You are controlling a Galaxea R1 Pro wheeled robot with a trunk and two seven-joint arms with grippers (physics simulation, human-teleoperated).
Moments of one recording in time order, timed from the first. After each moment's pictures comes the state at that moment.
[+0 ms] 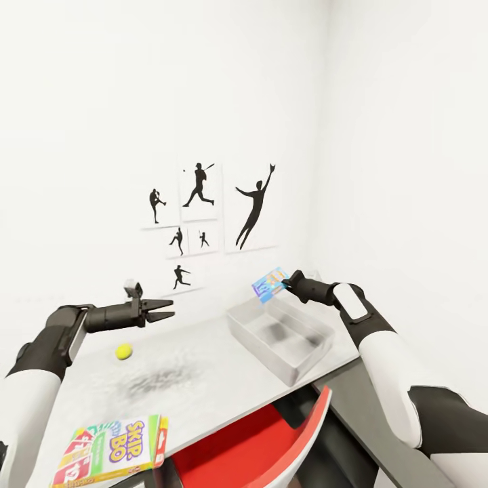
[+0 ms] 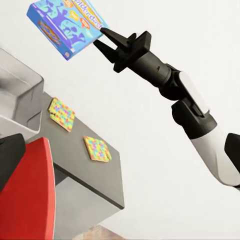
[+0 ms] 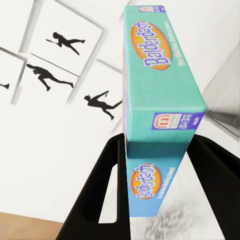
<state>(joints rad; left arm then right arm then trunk) -0.84 0.27 0.17 -0.80 0.01 1.00 -1.57 -1.04 -0.02 -0.04 -0.56 -0.94 0.69 0.13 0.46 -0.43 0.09</state>
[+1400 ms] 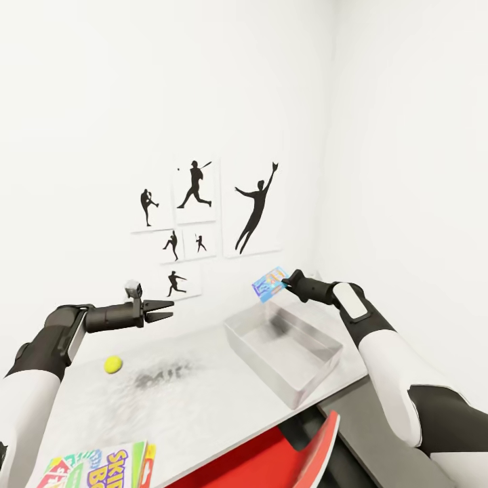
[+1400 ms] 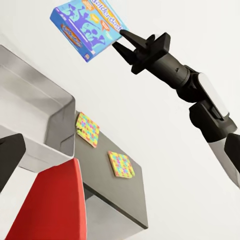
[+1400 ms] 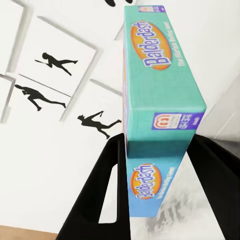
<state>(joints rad) -0.84 0.27 0.17 -0.81 0.01 0.99 -1.50 -1.05 -0.02 -0.03 -0.56 -0.94 0.69 0.13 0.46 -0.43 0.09</state>
